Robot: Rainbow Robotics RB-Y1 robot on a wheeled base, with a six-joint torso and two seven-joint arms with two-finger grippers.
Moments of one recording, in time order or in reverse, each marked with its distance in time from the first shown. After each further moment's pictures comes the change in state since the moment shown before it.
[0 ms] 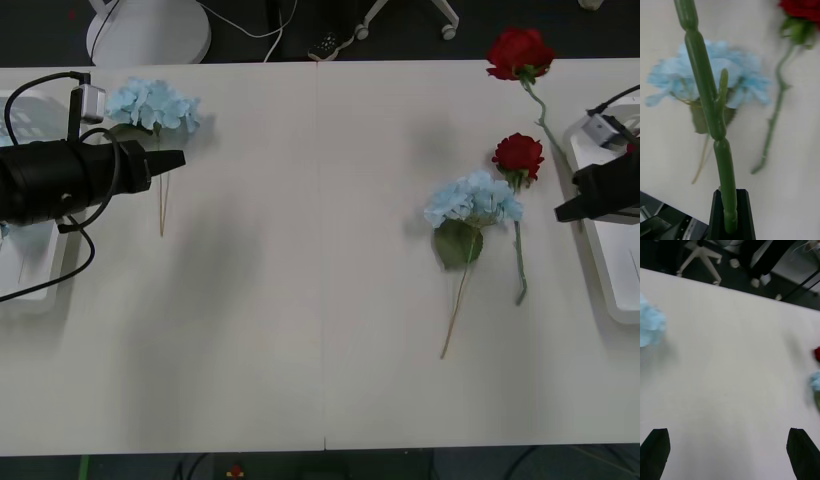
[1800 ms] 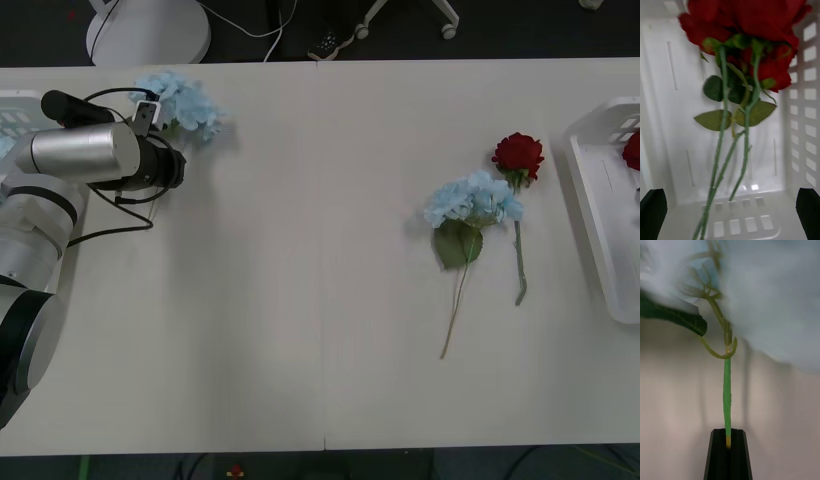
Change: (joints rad) right arm 0.033 0.039 -0.417 0.392 0.506 -0.008 0.302; left arm -0.509 -0.220 -0.103 0.824 -0.810 -0.192 0.108
